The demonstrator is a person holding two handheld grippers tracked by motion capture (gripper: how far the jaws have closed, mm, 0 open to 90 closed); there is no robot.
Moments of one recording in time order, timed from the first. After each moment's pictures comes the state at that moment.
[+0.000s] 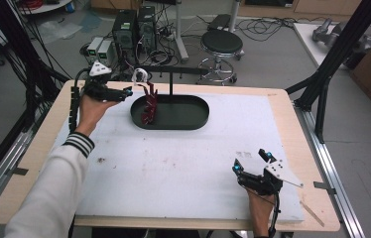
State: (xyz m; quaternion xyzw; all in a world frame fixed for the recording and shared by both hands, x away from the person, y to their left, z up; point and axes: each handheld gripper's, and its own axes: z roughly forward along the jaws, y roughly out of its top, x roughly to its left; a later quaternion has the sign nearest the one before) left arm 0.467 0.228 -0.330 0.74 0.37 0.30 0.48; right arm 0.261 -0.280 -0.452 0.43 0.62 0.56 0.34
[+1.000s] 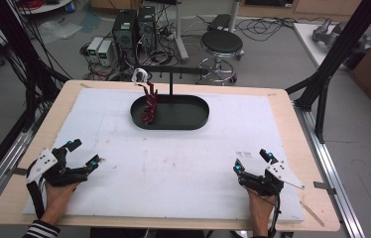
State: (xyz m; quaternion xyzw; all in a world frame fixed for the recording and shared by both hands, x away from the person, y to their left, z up) left arm 0.277 0.308 -0.453 0.62 0.33 0.30 0.64; right arm 0.259 -0.281 -0.452 0.43 0.61 0.57 0.34
